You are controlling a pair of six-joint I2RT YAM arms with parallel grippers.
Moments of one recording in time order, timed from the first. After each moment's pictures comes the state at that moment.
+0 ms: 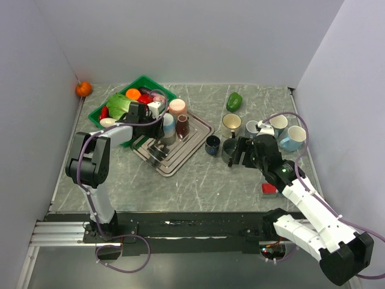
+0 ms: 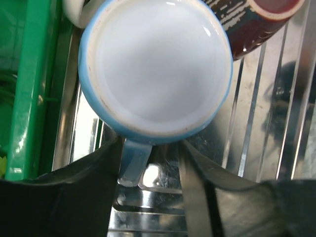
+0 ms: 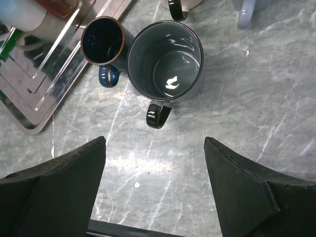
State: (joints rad) left arm -0.24 1.87 1.17 -0.07 0.35 0.09; right arm 0.45 0.86 0.76 -0.57 0.19 0.49
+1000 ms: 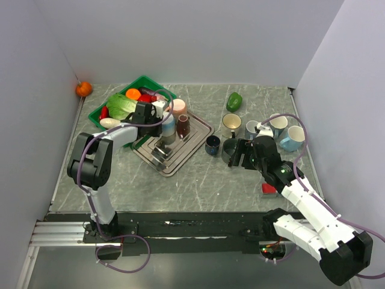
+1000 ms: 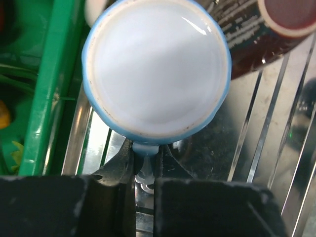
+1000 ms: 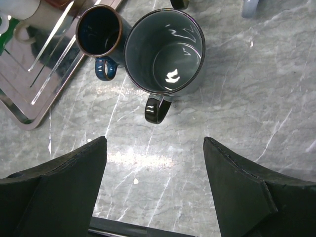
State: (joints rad) left arm -0.31 1.85 1.18 -0.08 0.15 0.05; right arm 0.45 0.86 0.73 -0.56 0.17 0.50
